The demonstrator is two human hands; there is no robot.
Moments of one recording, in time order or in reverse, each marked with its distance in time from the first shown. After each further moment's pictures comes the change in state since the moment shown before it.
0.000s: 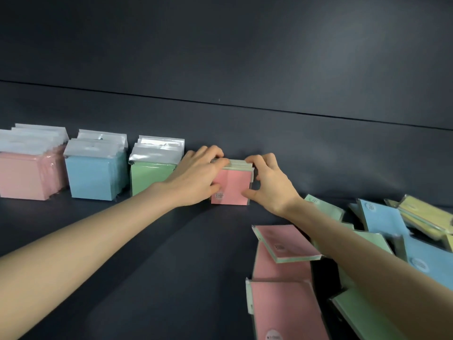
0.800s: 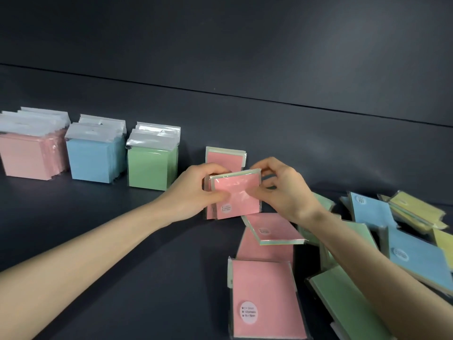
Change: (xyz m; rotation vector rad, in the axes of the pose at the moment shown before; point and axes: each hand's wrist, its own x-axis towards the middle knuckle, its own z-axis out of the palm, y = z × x) left_hand -0.049 0.053 -0.012 -1.003 0.022 -0.343; right_hand -0.057 -0.006 -0.032 0.466 -0.001 0.050
